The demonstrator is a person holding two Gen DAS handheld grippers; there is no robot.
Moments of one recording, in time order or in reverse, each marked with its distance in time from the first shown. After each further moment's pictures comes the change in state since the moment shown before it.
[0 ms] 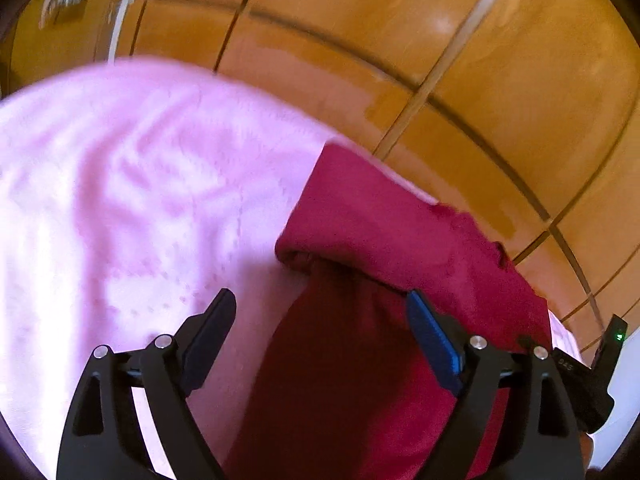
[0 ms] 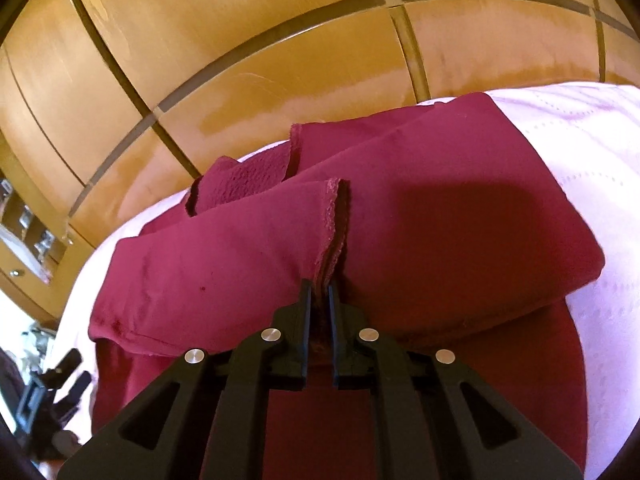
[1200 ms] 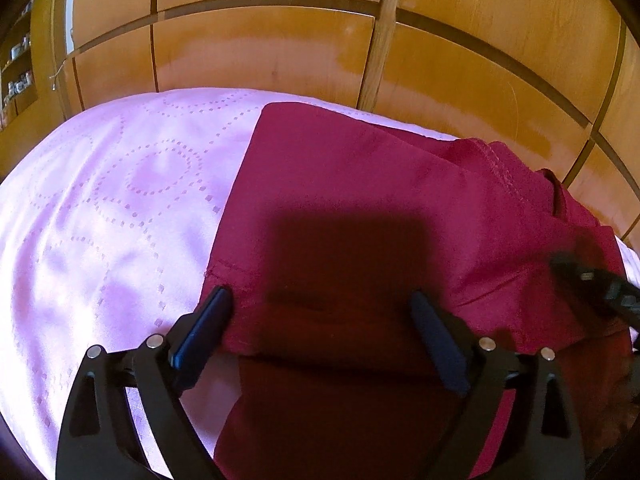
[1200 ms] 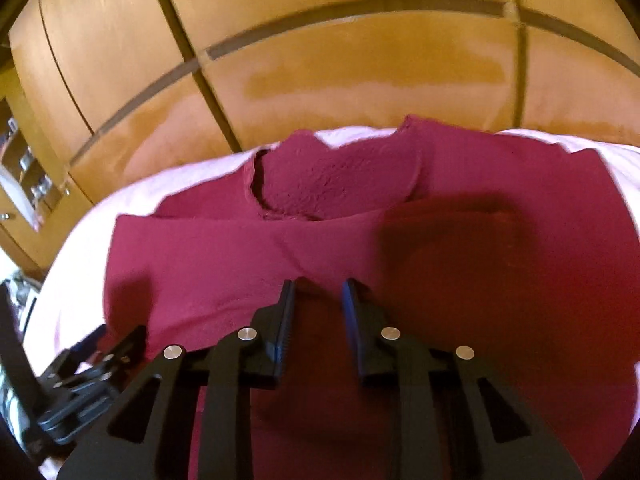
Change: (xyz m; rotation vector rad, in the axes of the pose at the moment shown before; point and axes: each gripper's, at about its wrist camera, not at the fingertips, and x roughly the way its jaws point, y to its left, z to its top) left arm 0.105 -0.042 0.015 0.293 0.170 0.137; right arm 0.044 0.084 0.012 -0.190 0.037 -0.030
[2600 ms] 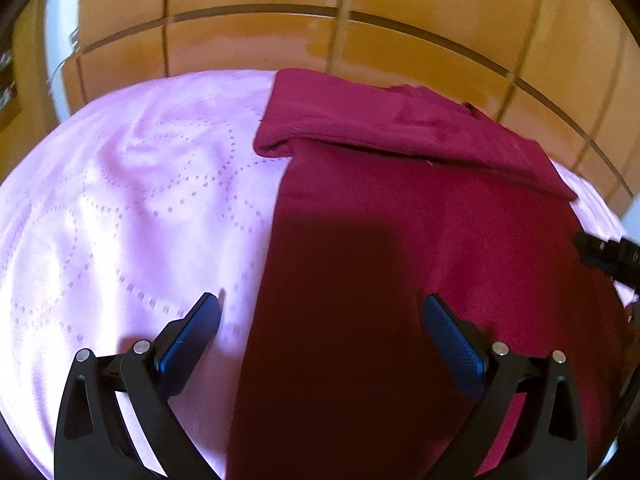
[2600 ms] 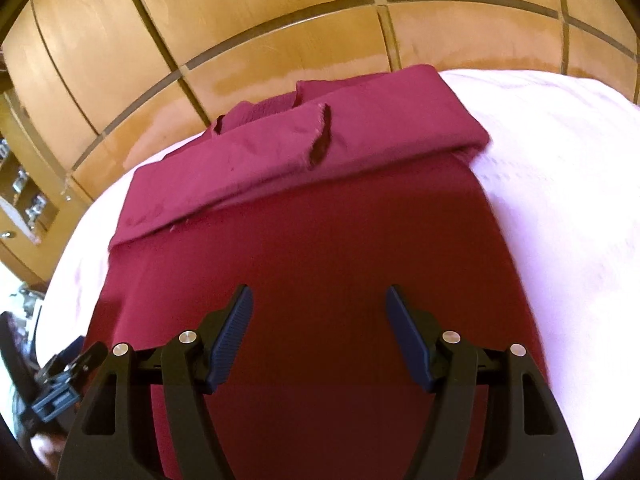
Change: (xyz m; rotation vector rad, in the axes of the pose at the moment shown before) left arm -0.125 0.040 -0.122 0.127 0.013 -0.105; right arm -0.121 -0.068 -0.113 0.108 0.045 -0.031
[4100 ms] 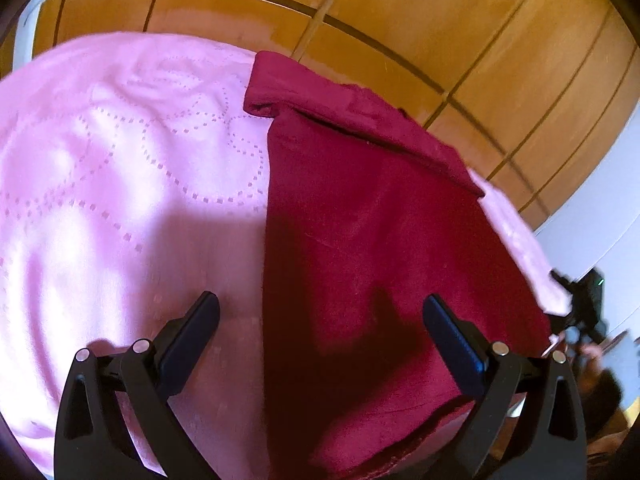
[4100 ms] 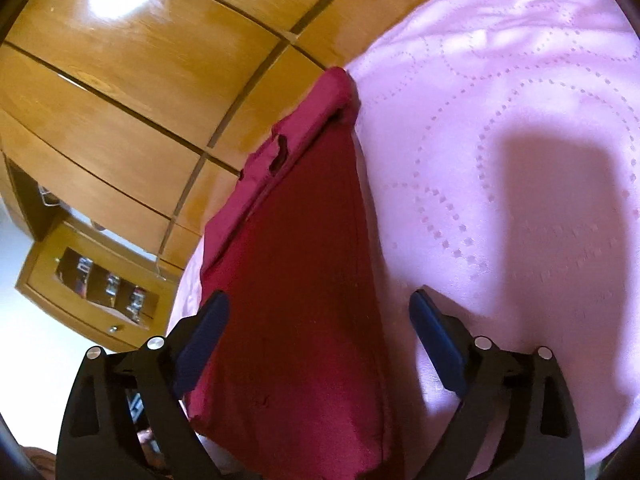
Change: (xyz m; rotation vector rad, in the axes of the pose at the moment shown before) left arm -0.051 0.061 -0.048 -0.141 0.039 -0.389; right arm -0.090 -0.128 -0.087 0.383 -0.077 0.357
